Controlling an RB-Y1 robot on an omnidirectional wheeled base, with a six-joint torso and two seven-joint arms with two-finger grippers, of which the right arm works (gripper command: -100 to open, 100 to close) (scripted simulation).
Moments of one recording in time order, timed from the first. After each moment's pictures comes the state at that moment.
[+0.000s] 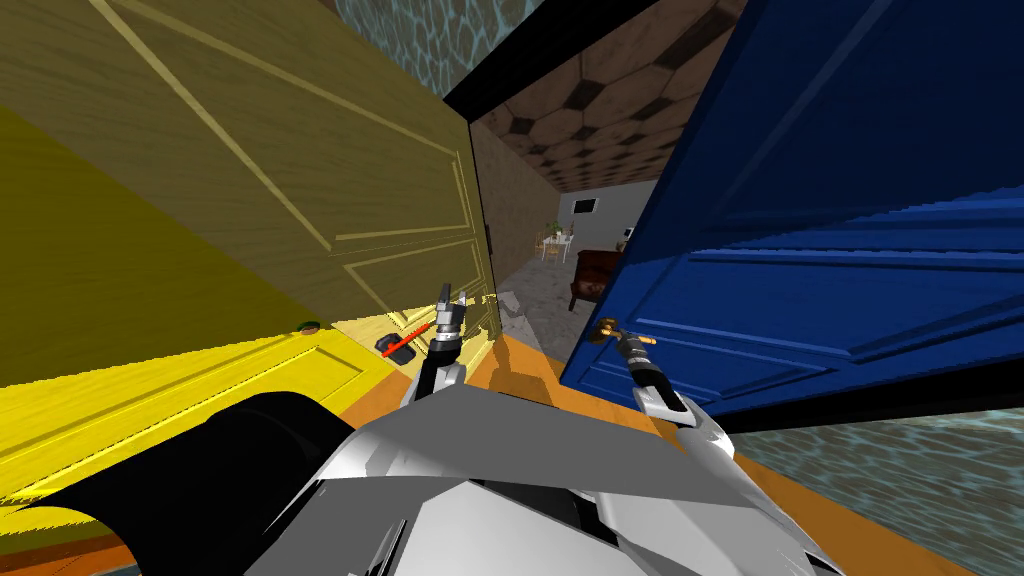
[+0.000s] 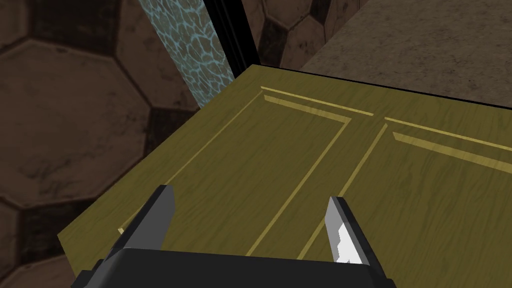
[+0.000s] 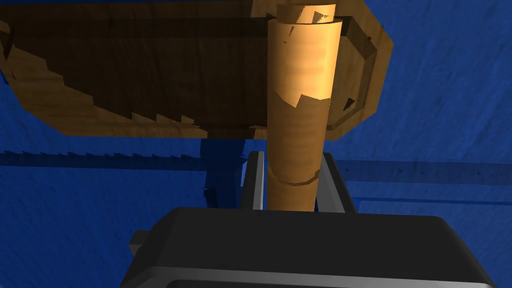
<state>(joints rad) -0.03 -0.49 0.01 -1.04 -0.17 -0.46 -0.34</state>
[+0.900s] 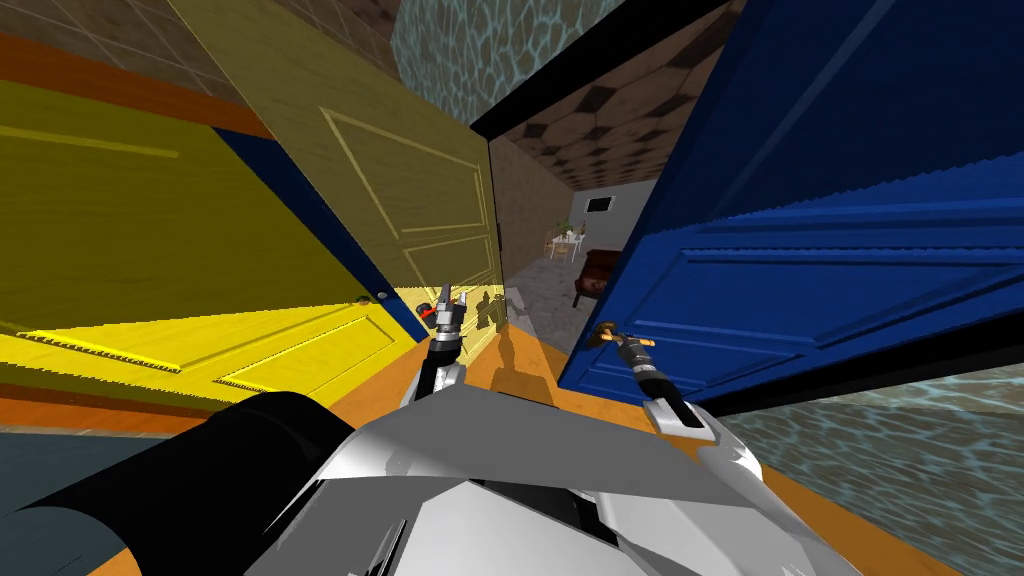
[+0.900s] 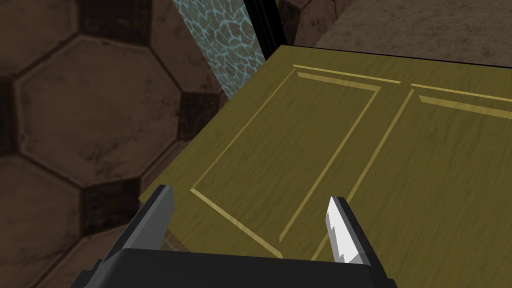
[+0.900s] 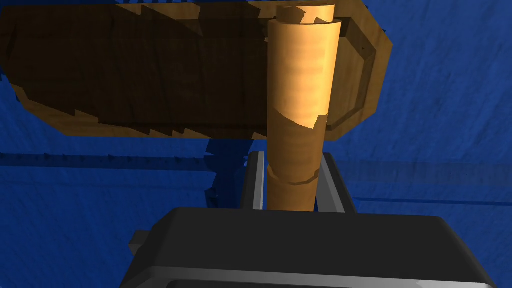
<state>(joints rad) 0.04 -0.58 0.10 -1.10 -0.16 -0.53 -0.43</state>
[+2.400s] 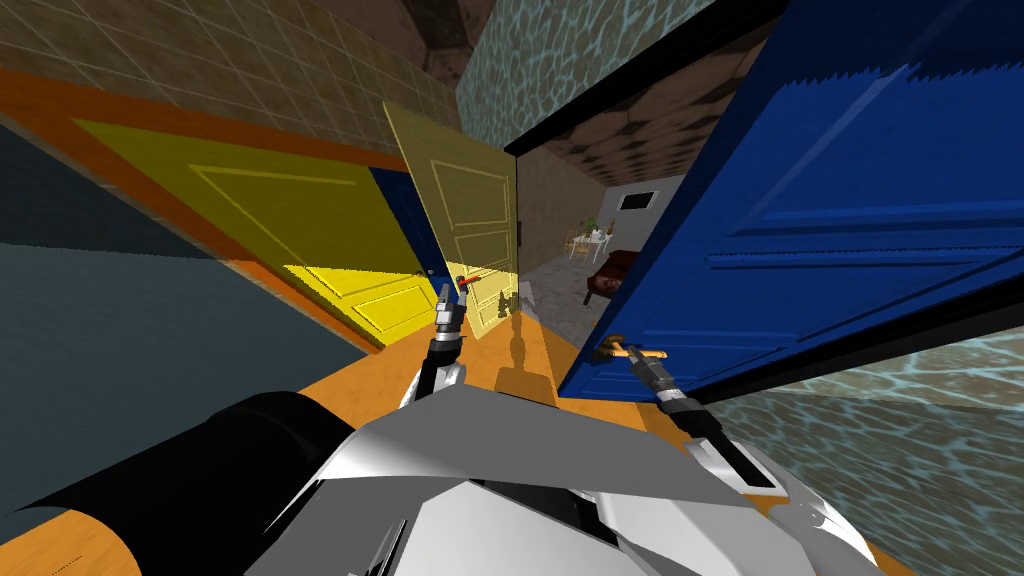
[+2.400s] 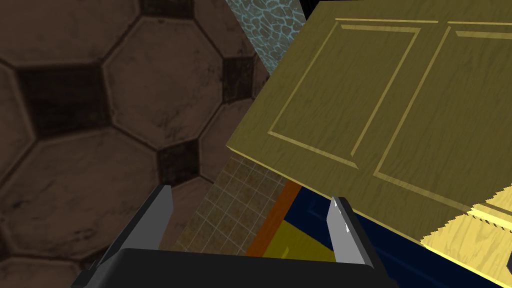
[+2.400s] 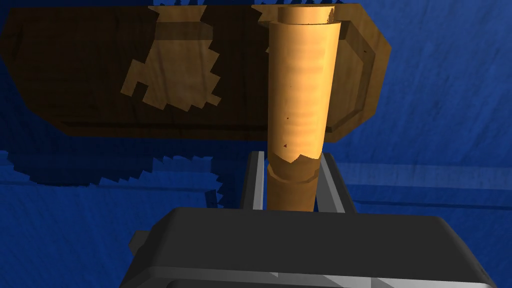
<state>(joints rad) 0.18 -0.74 0.21 -1.11 -0.17 -0.76 -0.56</state>
